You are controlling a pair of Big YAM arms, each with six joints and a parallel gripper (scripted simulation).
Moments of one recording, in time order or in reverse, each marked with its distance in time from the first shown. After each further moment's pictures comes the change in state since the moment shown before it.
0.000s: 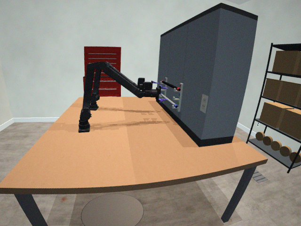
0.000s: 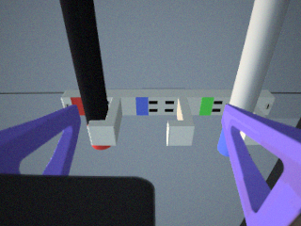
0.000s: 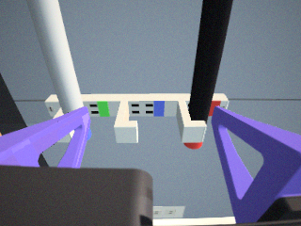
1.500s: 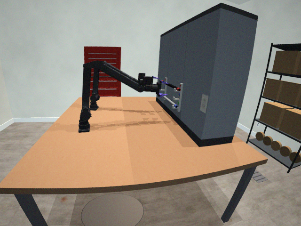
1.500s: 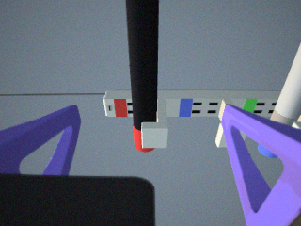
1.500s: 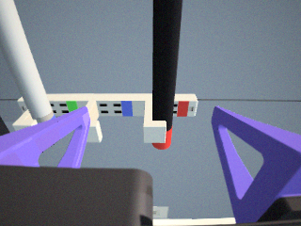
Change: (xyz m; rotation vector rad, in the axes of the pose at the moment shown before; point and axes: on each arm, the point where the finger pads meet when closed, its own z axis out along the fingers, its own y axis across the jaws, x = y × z) left arm -0.001 0.050 0.003 0.002 0.000 0.000; right arm 0.000 -0.044 0.000 -0.012 0.000 -0.002
